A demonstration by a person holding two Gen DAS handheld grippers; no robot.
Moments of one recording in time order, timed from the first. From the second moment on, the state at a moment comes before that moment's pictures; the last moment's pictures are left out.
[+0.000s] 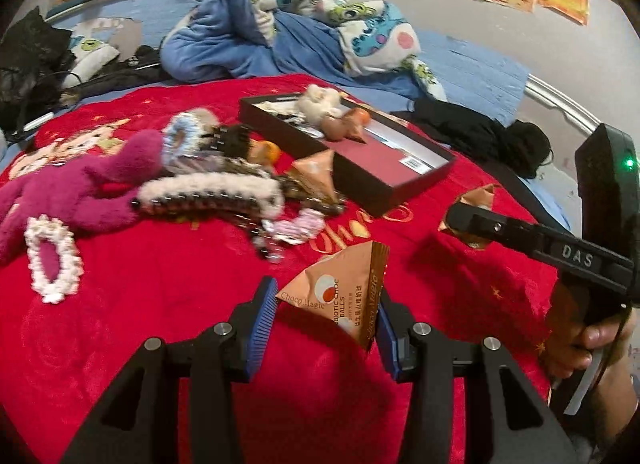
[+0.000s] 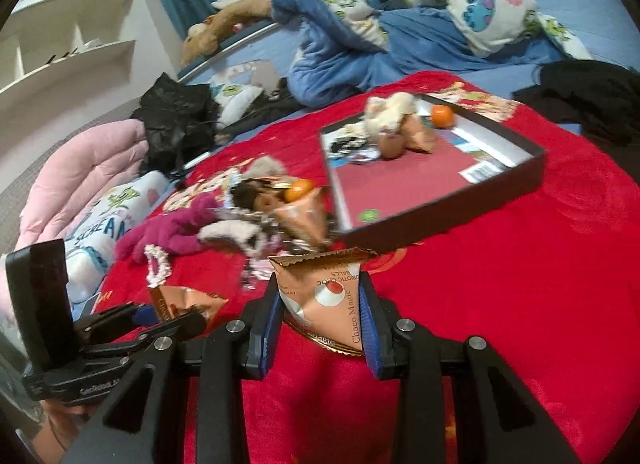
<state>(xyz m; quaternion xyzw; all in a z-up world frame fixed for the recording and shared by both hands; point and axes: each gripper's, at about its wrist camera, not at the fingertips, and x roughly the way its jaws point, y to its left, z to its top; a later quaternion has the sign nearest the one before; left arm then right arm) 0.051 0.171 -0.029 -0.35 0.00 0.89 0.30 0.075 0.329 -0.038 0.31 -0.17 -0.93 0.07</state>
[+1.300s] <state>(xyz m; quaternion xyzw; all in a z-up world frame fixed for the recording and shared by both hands) -0.014 0.261 -0.006 -0.33 -0.02 0.88 0.33 0.033 0.412 0.003 0.26 -0.19 -0.95 -0.03</state>
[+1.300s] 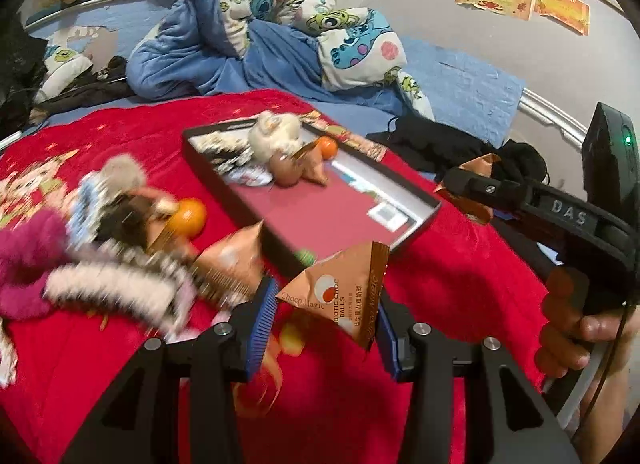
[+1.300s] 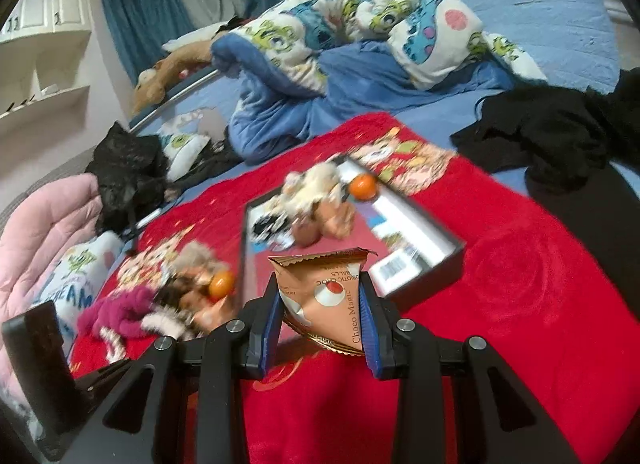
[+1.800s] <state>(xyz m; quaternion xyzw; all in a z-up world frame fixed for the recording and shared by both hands) -0.082 0.337 -0.013 -0.35 0.03 0.89 0.29 -0.035 0.460 -0.019 0.27 -0.24 -0.93 -0.02</state>
